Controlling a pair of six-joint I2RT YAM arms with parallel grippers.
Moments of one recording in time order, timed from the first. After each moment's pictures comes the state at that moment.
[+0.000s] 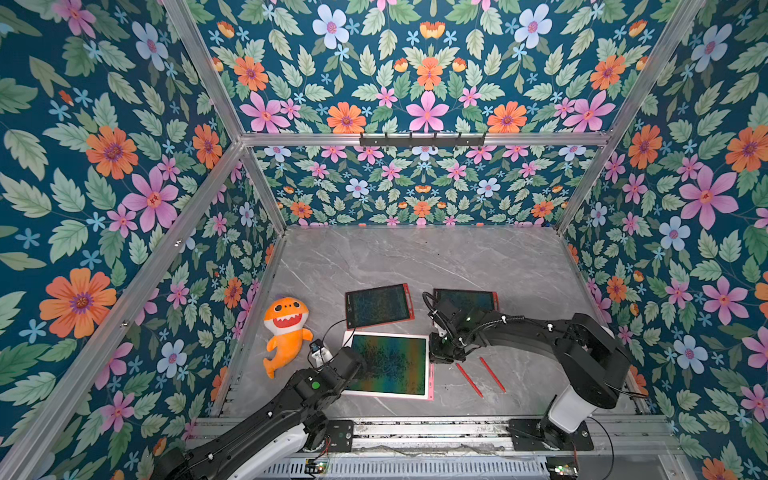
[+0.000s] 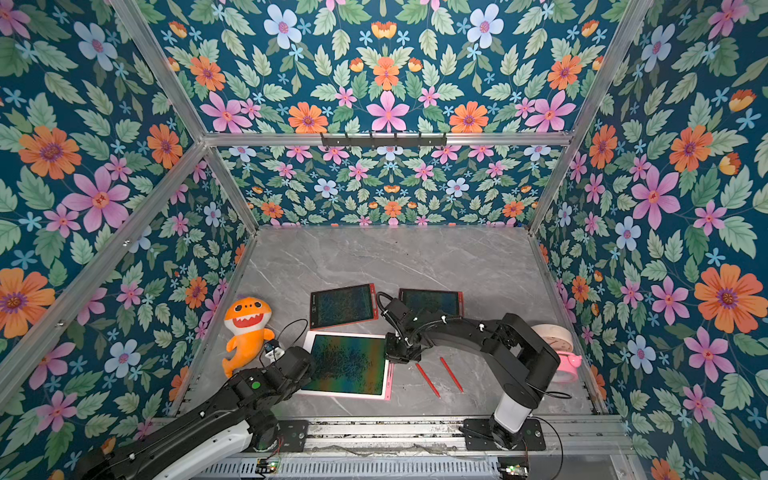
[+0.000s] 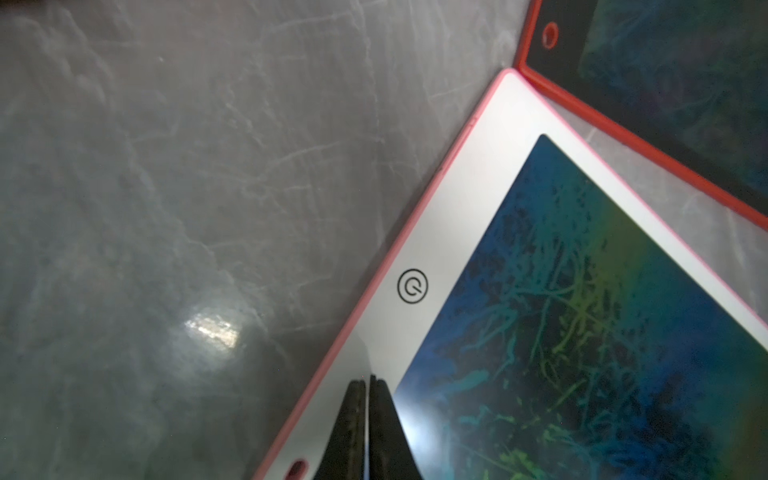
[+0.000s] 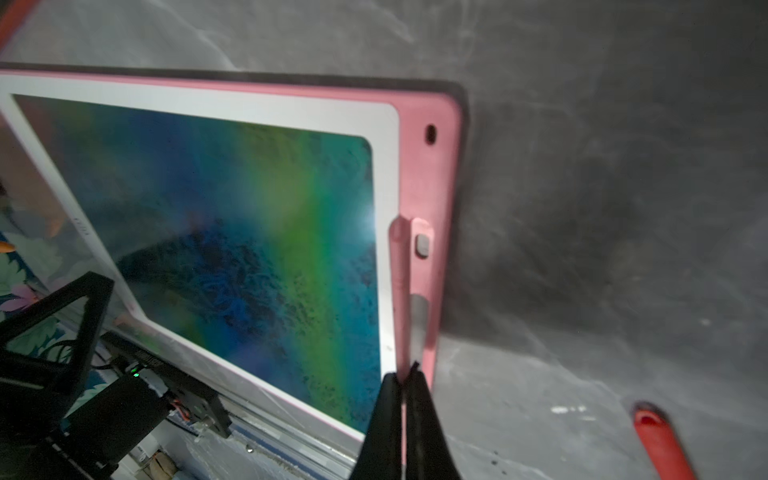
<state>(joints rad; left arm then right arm) -0.79 0.70 0.28 -0.79 -0.37 -1.23 0.85 1.69 0.98 -0.57 -0.30 0.94</state>
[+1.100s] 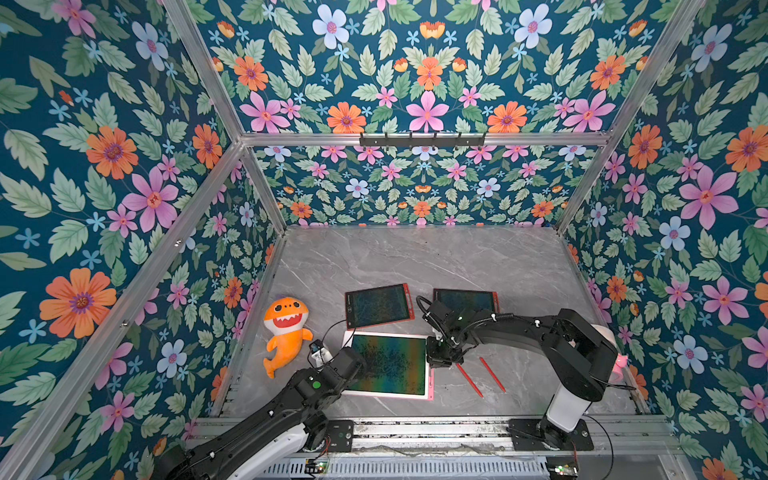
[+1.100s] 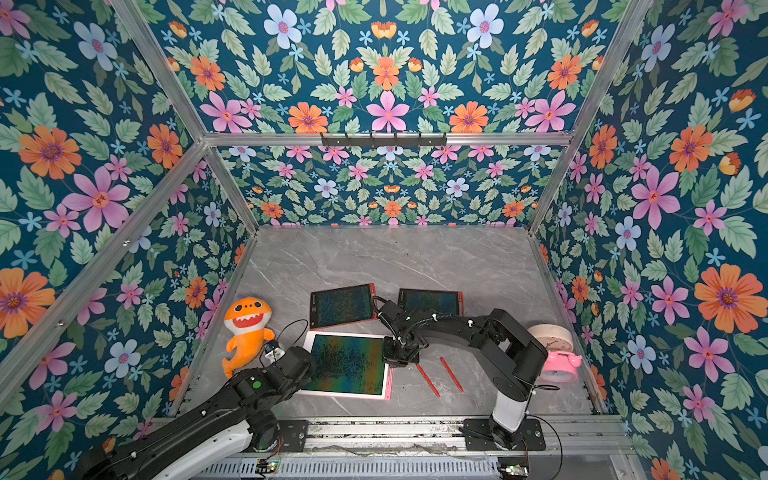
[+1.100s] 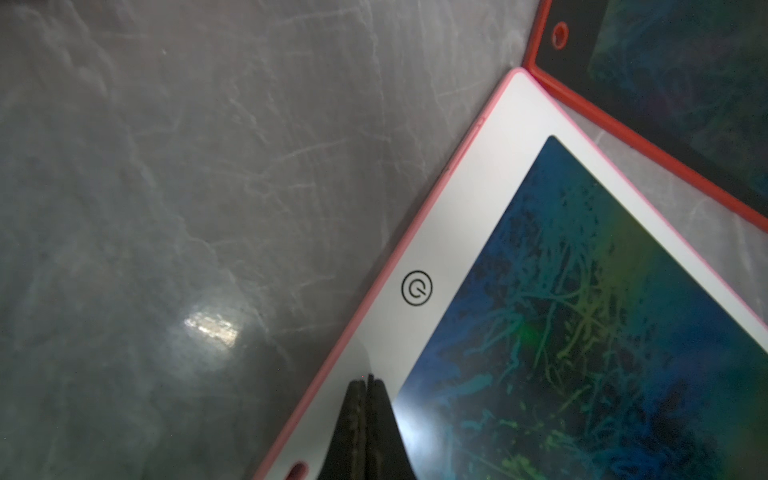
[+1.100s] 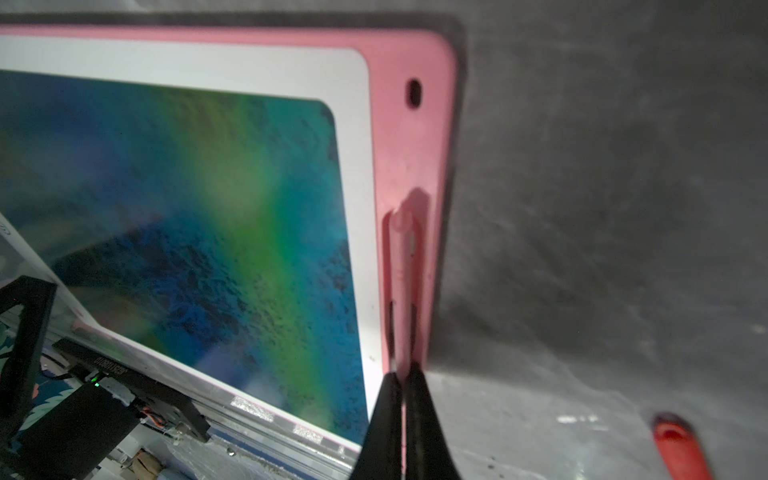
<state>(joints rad) -0.79 0.71 0.28 -0.78 -0.37 -1.25 0.87 1.76 1.03 -0.62 -0.31 0.94</state>
